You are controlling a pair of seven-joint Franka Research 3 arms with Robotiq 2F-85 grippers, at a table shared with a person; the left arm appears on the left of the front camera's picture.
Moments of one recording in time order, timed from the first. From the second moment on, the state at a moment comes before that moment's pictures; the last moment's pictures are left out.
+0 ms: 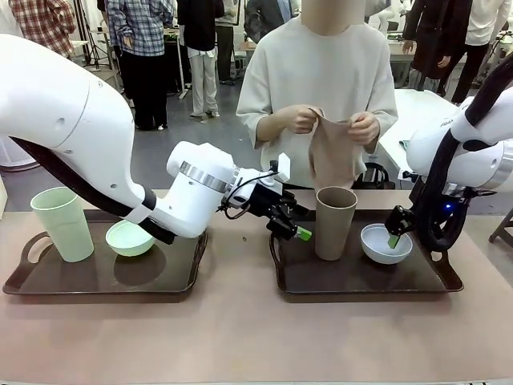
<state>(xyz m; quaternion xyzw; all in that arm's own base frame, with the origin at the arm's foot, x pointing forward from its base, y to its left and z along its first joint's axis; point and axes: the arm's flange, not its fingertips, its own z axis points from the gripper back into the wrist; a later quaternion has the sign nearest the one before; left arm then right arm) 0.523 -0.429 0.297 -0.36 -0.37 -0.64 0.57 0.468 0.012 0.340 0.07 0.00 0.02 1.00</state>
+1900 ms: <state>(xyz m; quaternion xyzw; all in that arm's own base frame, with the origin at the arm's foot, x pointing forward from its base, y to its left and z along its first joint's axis) 0.507 -0.499 0.277 -0.36 -0.37 -0.66 0.55 0.476 0.017 0.343 0.08 0.00 0.04 1.00</state>
